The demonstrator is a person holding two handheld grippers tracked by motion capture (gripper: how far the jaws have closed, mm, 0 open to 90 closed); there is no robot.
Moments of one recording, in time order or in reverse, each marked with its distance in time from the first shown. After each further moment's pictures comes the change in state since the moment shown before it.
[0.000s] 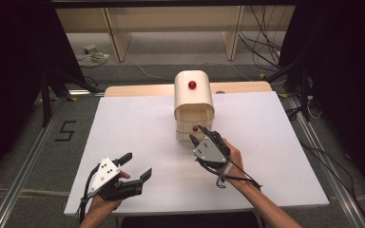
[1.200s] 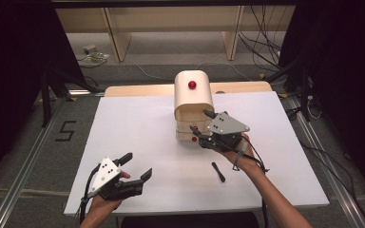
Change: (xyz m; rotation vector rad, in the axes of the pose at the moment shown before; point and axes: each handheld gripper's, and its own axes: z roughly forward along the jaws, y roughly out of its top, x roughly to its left) left arm 0.000 -0.001 0.001 0.002 0.000 0.000; right arm -0.063 0.033 -0.008 -0.035 0.229 0.203
